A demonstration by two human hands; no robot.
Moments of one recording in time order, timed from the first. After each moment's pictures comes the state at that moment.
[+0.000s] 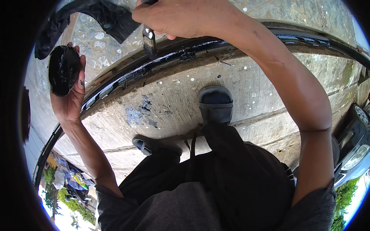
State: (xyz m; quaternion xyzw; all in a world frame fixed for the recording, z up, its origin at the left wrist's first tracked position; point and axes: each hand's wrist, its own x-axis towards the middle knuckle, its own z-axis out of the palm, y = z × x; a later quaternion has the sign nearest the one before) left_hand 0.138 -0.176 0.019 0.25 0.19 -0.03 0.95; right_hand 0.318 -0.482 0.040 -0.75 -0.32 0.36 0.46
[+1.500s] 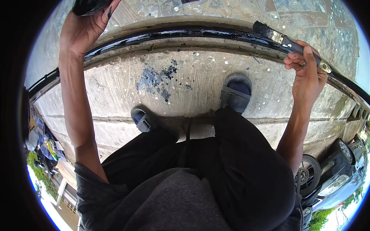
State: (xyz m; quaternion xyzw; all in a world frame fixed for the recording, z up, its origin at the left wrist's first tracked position) left_hand 0.093 -0.166 0.069 0.35 0.19 0.06 0.92; right_hand 0.224 -0.602 0.028 -0.71 -0.09 0.10 0.69
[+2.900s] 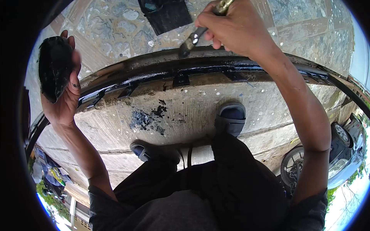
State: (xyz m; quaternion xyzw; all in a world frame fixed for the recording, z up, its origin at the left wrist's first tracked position) left_hand 0.089 -0.088 -0.017 0.11 0.10 -0.01 0.99; right_hand 0.311 -0.418 -0.021 -0.83 -0.22 0.35 0.37
